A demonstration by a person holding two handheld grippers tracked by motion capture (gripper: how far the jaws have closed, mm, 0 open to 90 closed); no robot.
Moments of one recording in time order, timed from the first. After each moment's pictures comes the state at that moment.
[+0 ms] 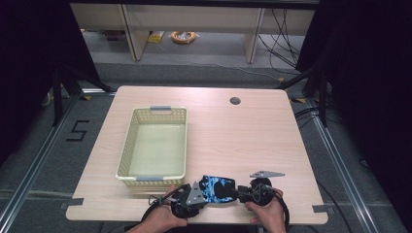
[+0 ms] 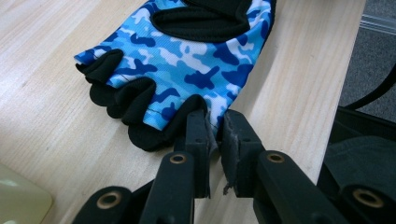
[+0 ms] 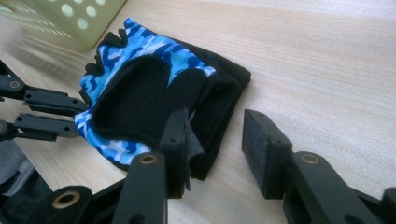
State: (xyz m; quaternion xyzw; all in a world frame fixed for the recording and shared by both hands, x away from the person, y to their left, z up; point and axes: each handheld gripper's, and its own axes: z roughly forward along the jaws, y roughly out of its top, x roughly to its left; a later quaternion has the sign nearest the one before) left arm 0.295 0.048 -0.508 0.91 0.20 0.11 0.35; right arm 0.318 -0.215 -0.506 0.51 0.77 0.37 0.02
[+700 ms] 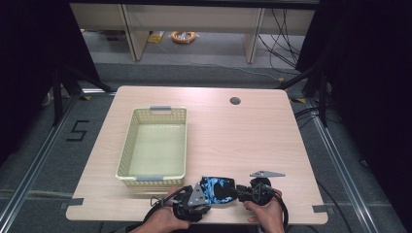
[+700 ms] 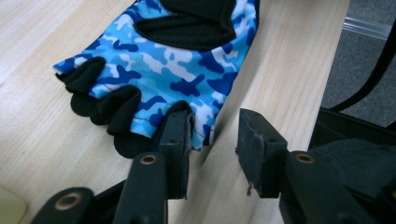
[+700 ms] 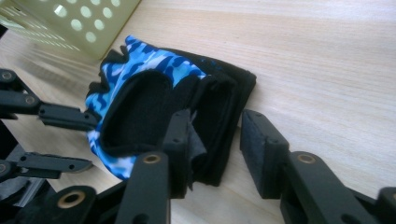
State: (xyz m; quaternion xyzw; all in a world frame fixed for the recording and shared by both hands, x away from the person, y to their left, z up) left arm 0.292 0.043 -0.509 0.91 0.21 0.09 0.35; right arm 0.319 -0.212 -0.507 0.52 0.76 0.40 0.01
